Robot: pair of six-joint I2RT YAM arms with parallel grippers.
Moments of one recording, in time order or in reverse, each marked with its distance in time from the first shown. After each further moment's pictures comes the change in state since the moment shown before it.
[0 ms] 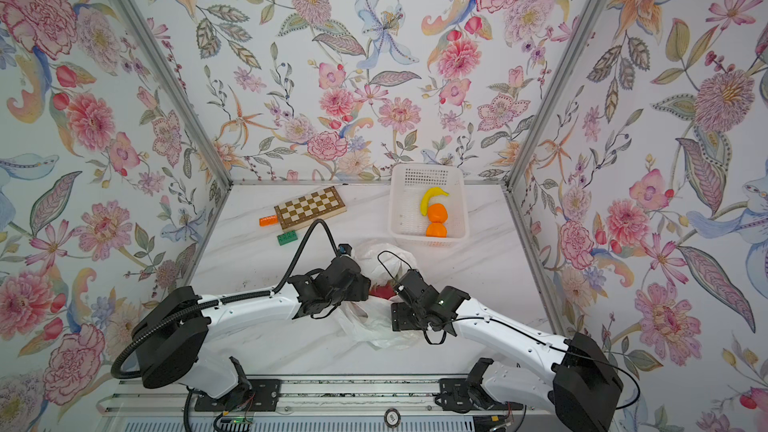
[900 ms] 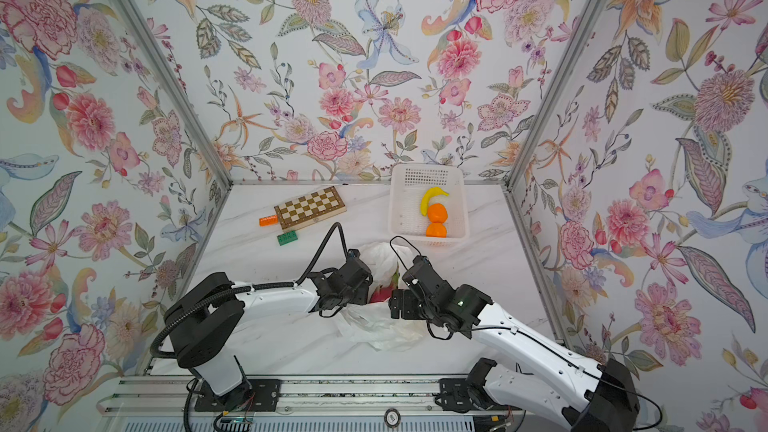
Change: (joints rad) left arm 0.002 0.145 0.058 -0.046 0.008 0.049; right arm -0.039 -0.145 0.097 -0.042 0.019 0.028
